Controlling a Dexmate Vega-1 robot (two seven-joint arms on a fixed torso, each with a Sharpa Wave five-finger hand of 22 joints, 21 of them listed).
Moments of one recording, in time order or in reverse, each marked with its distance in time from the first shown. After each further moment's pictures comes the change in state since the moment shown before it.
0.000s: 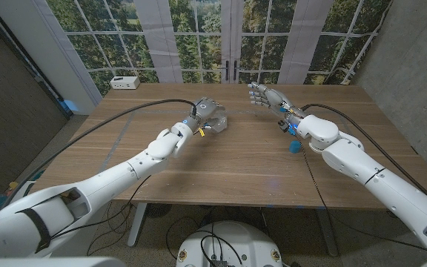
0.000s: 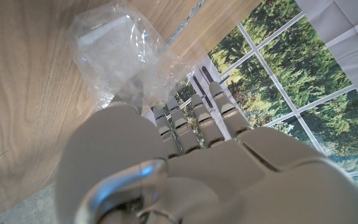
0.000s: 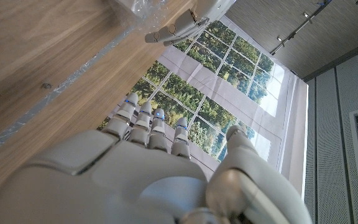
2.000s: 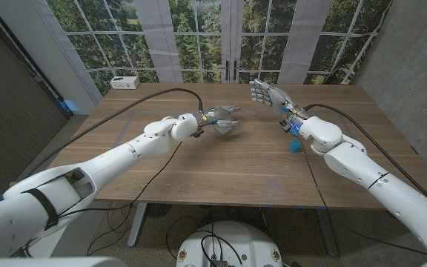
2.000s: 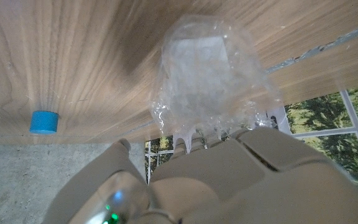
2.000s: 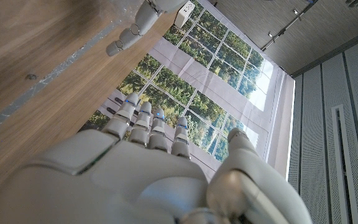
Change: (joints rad) left arm -0.123 -0.018 0.011 0.068 -0.462 -0.259 -0.361; left_hand -0.771 0.044 0.008 0.303 0.044 -0.569 0.094 0.004 -0.066 -0.648 0.105 -0.051 -0.073 -0.553 0.030 -0.030 -0.004 -0.485 -0.034 -0.138 -0.012; right arm -0.044 -0.008 0.026 -0.028 -0.009 0.062 -0.017; right_hand -0.017 -0.017 -0.011 0.011 0.000 0.006 0.006 0.000 0.000 0.004 0.004 0.000 0.000 0.003 0.003 0.000 0.000 0.004 0.004 0.000 0.000
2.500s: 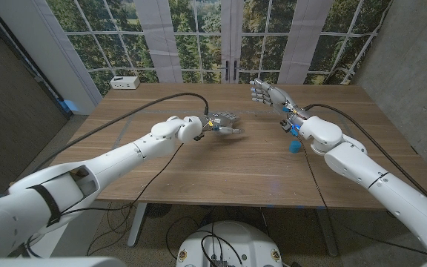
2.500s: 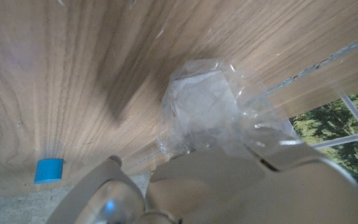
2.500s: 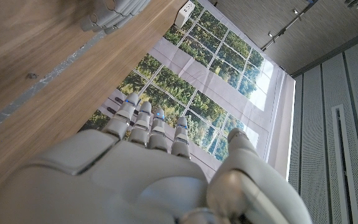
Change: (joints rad) left arm -0.035 -0.011 0.084 -0.014 0.119 0.075 -0.107; left_hand -0.131 -0.057 -0.059 0.010 0.031 0.000 0.000 0.000 0.000 0.000 0.000 -0.004 0.003 -0.001 0.024 -0.001 0.005 0.000 0.000 -0.011 0.007; right arm 0.006 0.003 -0.001 0.010 0.001 0.003 0.007; right_hand 0.000 0.000 0.000 0.000 0.004 0.000 0.000 0.000 0.000 0.005 0.005 0.000 0.000 0.002 0.002 0.000 0.000 0.000 0.000 0.000 0.000
